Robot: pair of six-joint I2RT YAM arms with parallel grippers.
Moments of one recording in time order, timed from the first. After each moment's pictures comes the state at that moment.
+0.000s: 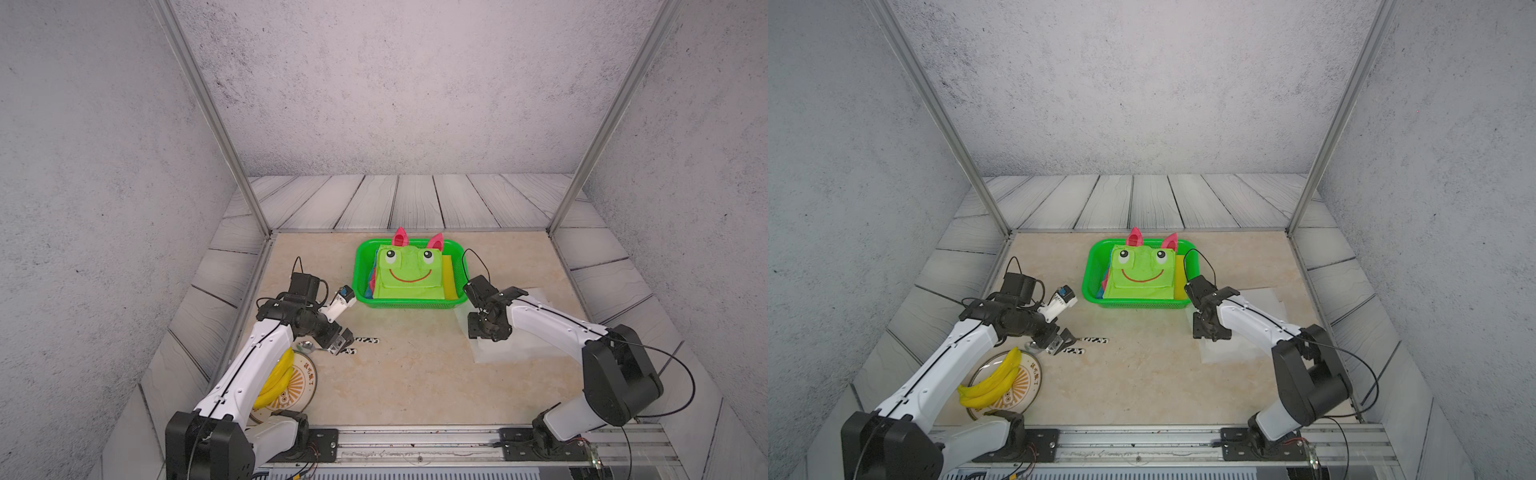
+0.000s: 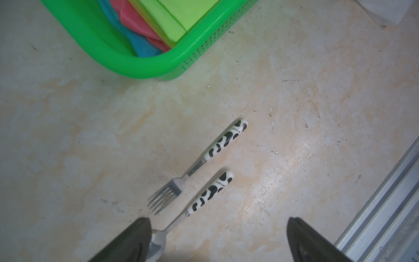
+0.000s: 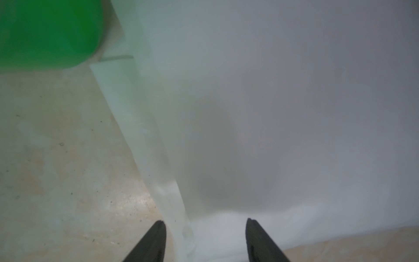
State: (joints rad) left arm -0.20 1.16 0.92 -0.91 0.34 0.53; right arm 0.50 1.57 0.98 -0.82 0.20 0.53
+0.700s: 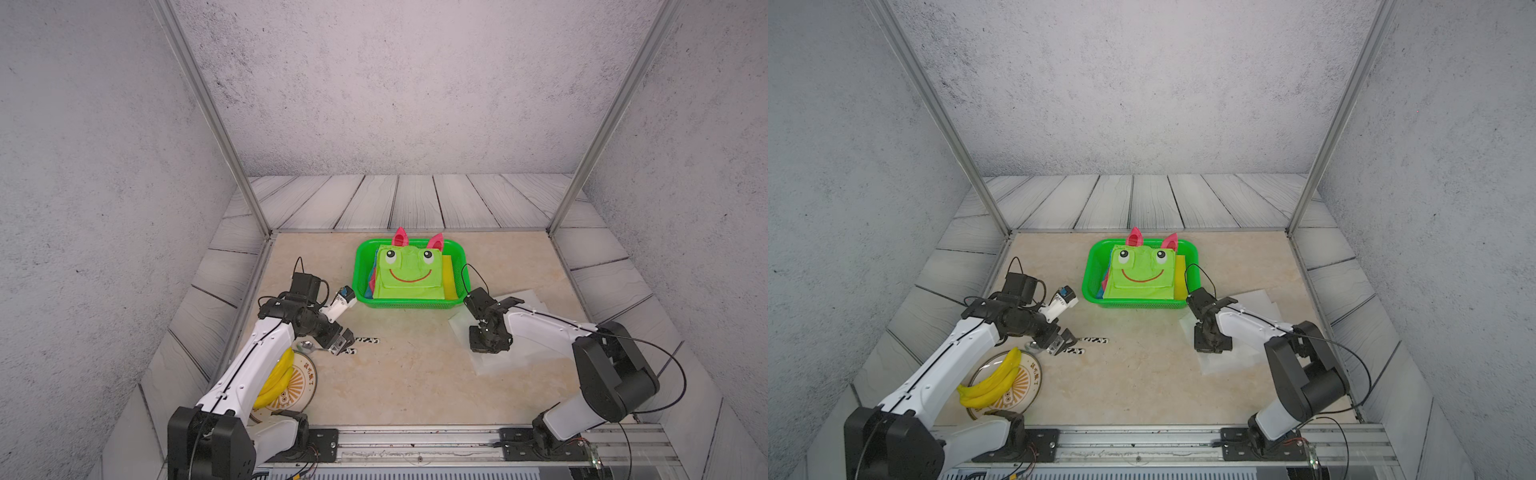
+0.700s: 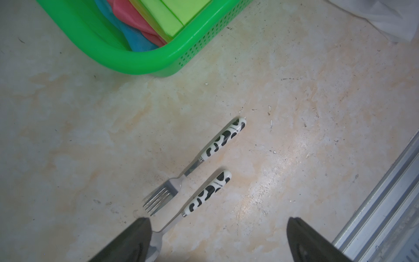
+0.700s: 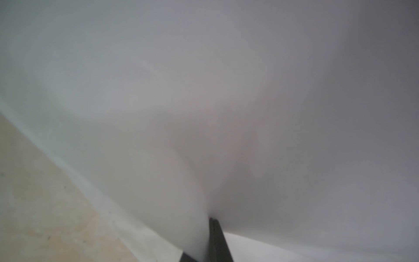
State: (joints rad) left arm -0.20 1.17 0.91 -0.91 0.35 0.53; right arm 0.51 1.53 0.85 -0.80 0.06 0.55
